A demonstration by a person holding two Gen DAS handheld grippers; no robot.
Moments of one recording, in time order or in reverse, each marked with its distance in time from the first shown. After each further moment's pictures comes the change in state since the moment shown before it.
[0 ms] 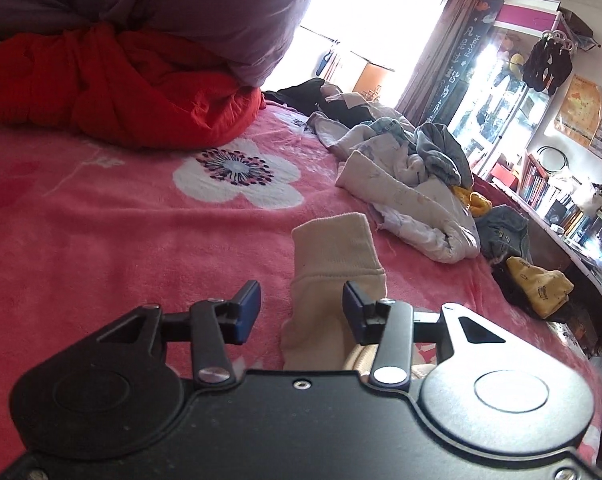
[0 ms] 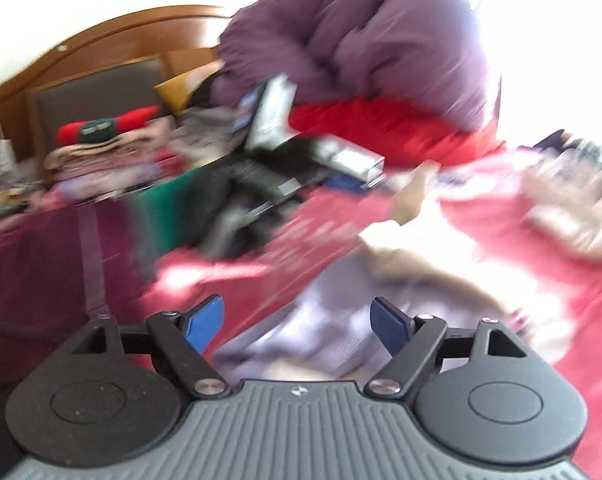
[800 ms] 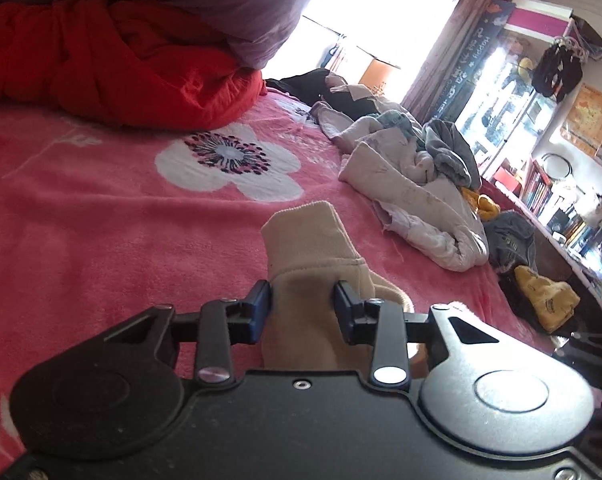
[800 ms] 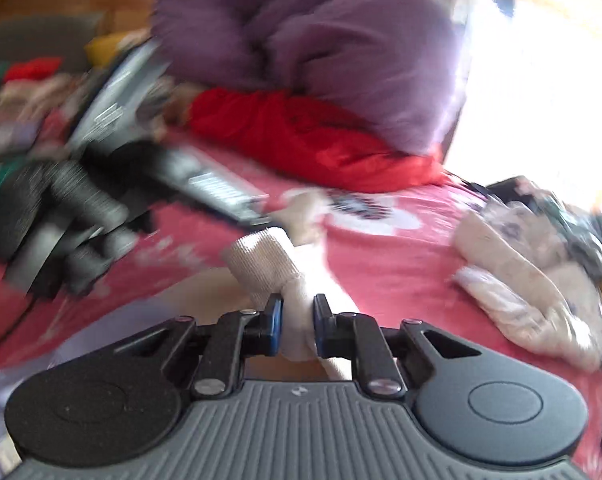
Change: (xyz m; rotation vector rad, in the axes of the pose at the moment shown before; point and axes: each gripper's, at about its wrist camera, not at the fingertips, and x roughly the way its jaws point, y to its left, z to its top) left arm 0.042 0.010 0.003 -0.074 0.019 -0.016; right arm 0.114 -0.103 0.037 -0.023 0.013 -0.176
